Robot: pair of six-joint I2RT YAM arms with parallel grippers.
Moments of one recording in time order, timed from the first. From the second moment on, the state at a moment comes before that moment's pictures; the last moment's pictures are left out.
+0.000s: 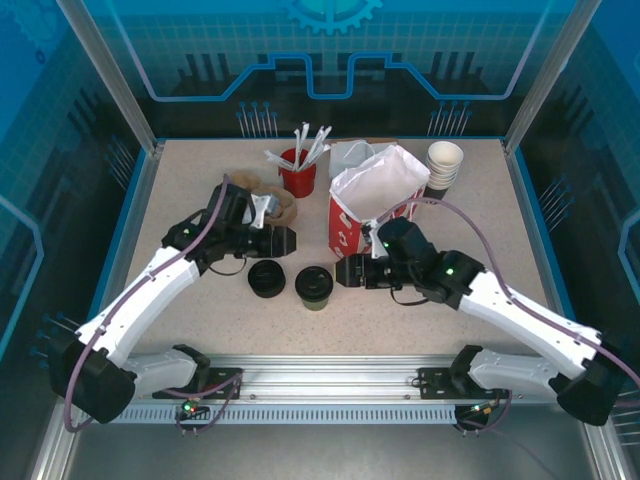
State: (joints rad) left arm -0.40 1.18 1.06 -0.70 0.40 -0.48; right arm 0.82 1.06 0.96 -0.62 -0.21 0.76
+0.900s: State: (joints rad) left arm -0.18 1.73 1.40 -0.62 0.06 -0.58; right arm 0.37 0.62 0.83 -0.99 -0.37 0.58
